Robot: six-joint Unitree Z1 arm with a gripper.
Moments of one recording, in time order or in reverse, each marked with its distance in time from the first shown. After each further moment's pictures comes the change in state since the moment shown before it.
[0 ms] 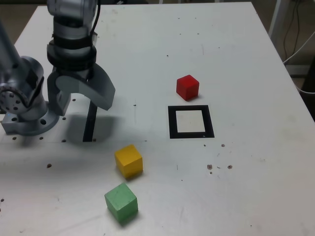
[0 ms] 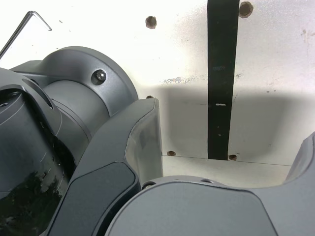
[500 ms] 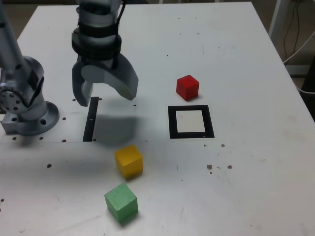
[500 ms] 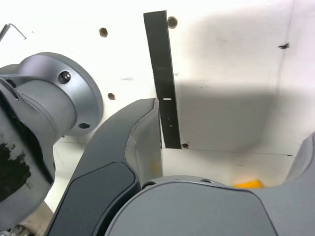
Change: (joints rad) arm 0.000 0.112 -0.228 0.099 0.031 0.003
